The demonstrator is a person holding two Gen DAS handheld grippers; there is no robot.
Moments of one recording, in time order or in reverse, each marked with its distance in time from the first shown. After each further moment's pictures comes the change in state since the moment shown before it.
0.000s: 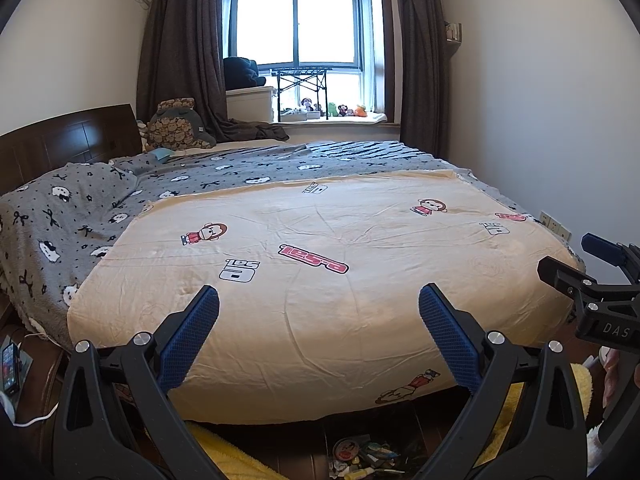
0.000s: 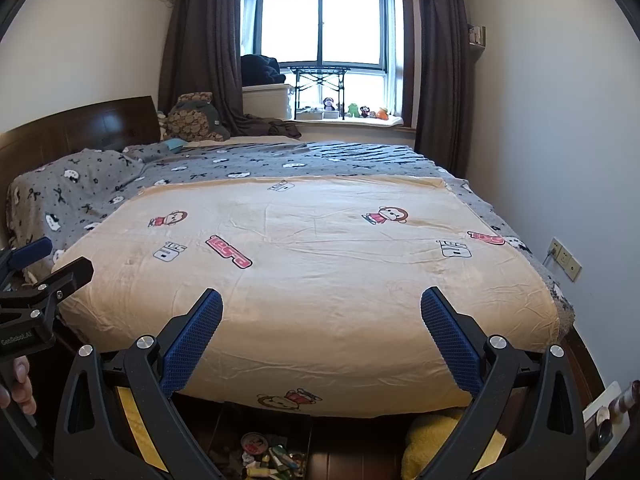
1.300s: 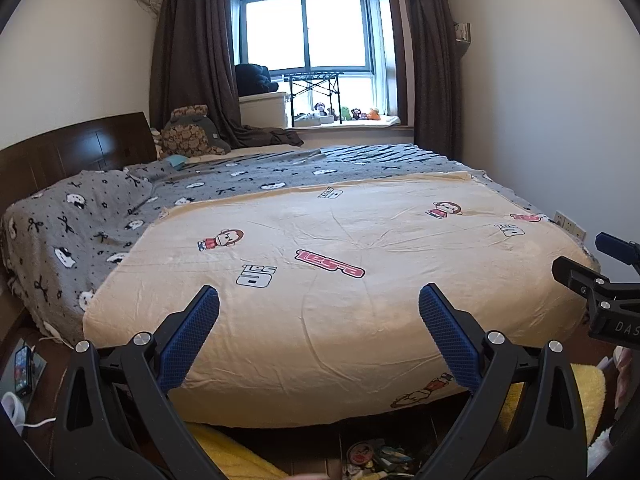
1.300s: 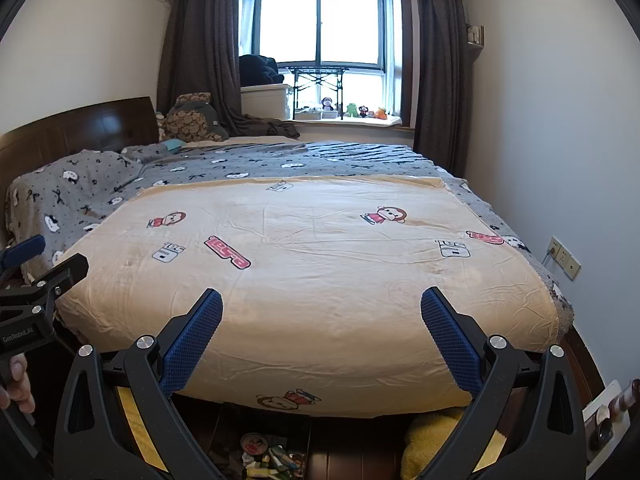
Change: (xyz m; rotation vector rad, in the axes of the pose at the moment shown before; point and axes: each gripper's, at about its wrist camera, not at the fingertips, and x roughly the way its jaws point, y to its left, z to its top) left arm -0.004 0.003 0.001 0.019 -0.022 0.062; right arm -0.001 -0.003 0.003 0.004 0.004 -0.002
